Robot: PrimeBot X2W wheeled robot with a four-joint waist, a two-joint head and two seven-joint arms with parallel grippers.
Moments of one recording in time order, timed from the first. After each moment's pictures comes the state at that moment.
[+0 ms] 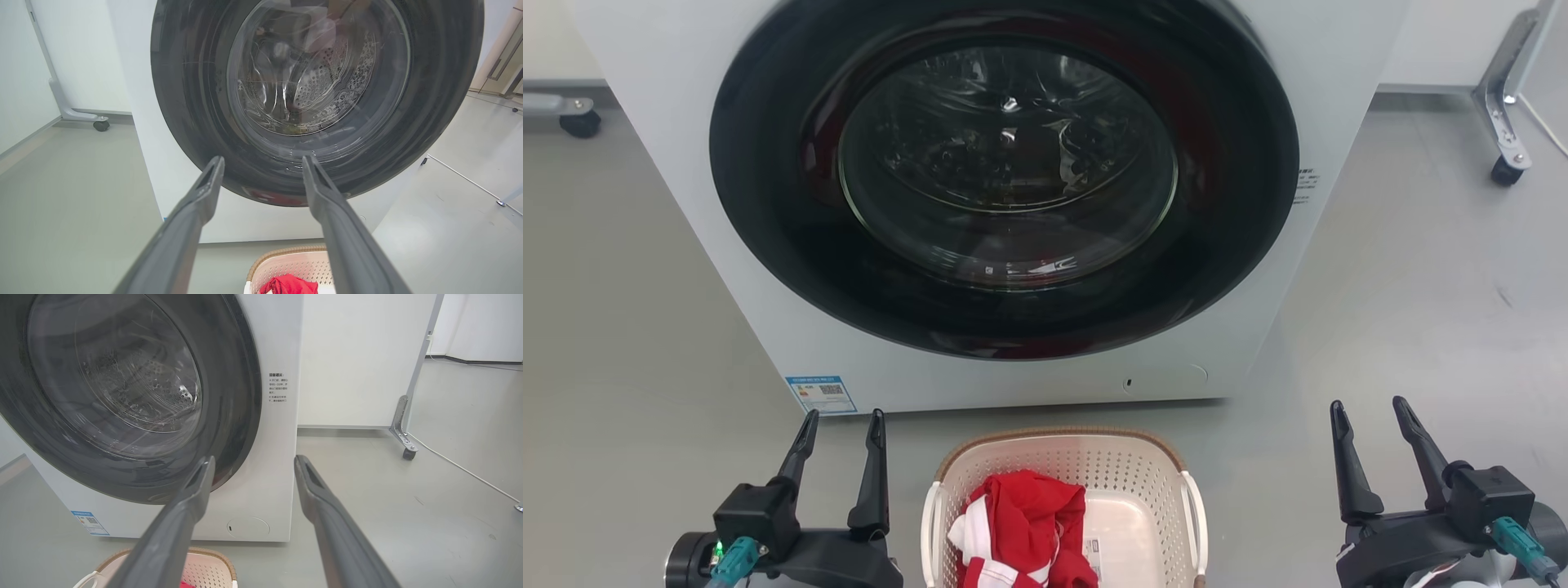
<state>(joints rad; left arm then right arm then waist) -0.09 0.15 -0.27 0.18 -0.40 0.11 -0.19 -0.11 -0.19 0.19 0.26 0.27 -0.03 -0.25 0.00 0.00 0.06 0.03</state>
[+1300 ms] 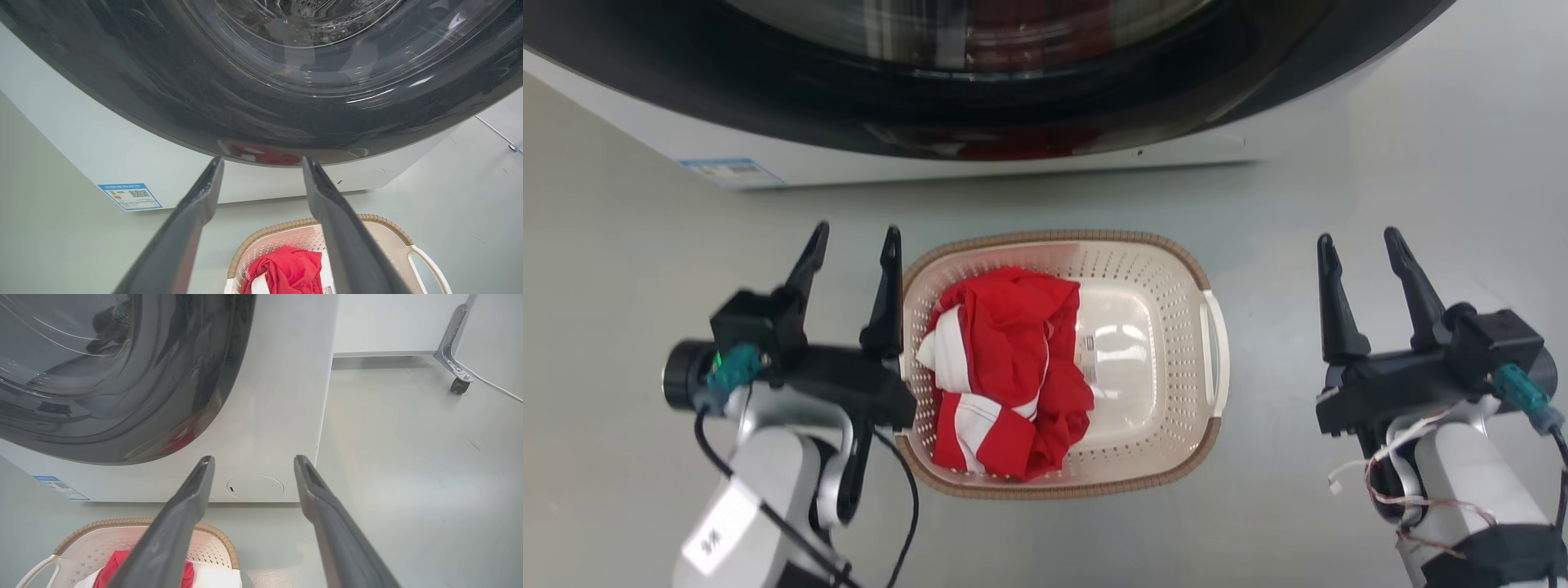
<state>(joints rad) -0.45 0.12 -0.28 0.26 -0.38 0.08 -0.10 -0.42 -0.16 0.19 0.32 0.26 0.01 -0.25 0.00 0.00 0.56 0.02</state>
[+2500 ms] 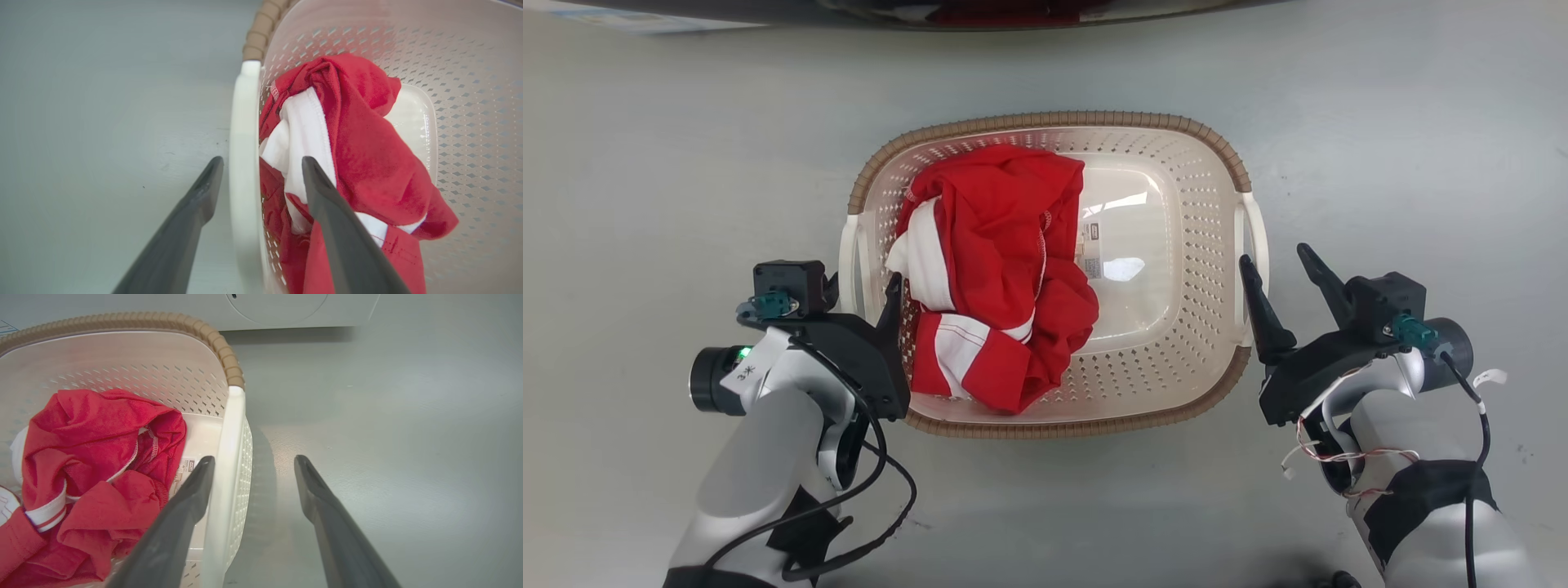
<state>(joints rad) -0.69 0.07 -0.29 0.84 -0.45 -0.02 -0.01 -0.67 -0.10 0.31 0.80 0.24 0.09 -0.26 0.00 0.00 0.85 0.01</state>
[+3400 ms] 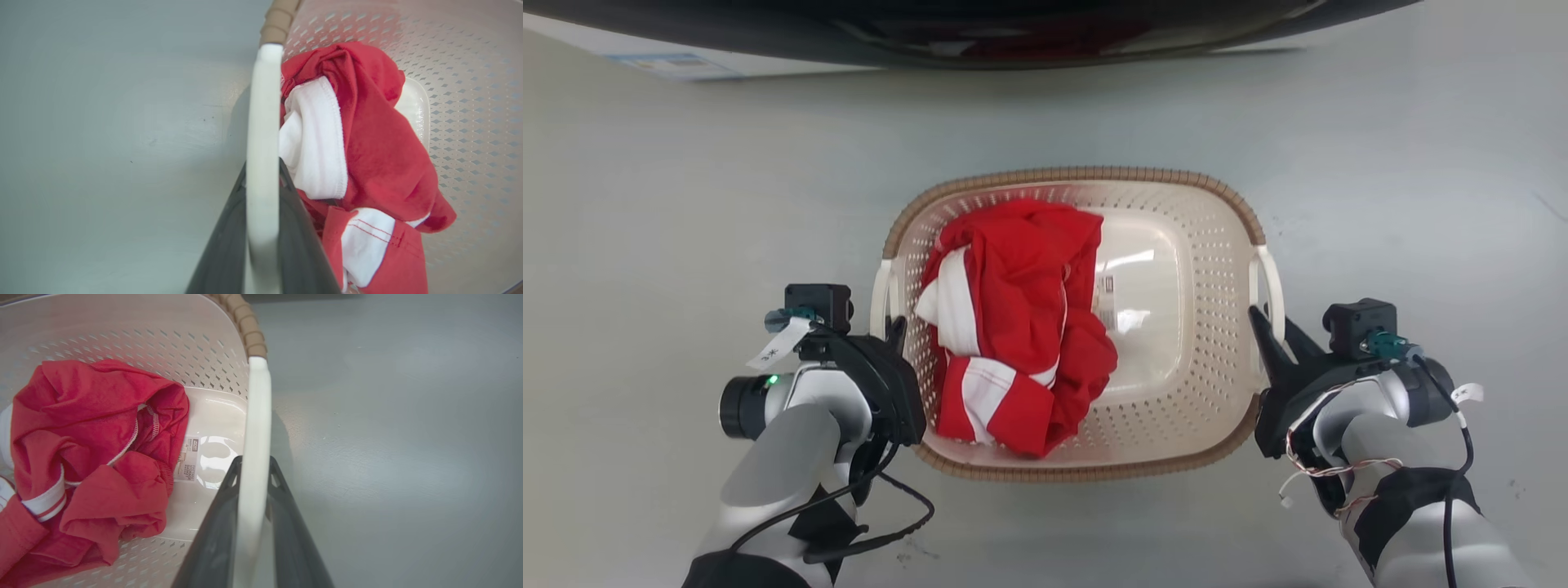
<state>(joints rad) -0.78 0.01 -0.33 1.12 -0.50 -0.10 -0.02 -0.75 -0.07 0.34 1.09 0.26 0.12 -0.23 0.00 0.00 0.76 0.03</state>
